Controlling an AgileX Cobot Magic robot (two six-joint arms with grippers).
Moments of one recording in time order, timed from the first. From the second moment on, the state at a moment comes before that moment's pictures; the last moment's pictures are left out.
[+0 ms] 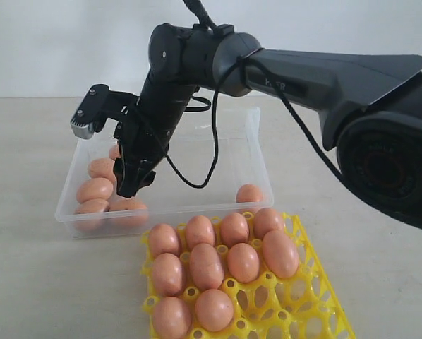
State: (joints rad) left arm -0.14 0.01 0.00 -0.12 0.36 -0.04; right arm 0.57 2.39 -2.11 0.36 1.02 -0.95
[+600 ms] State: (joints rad) left arm -0.14 0.01 0.00 -0.12 0.36 -0.04; right arm 0.58 2.40 -2.11 0.44 1.08 -0.96
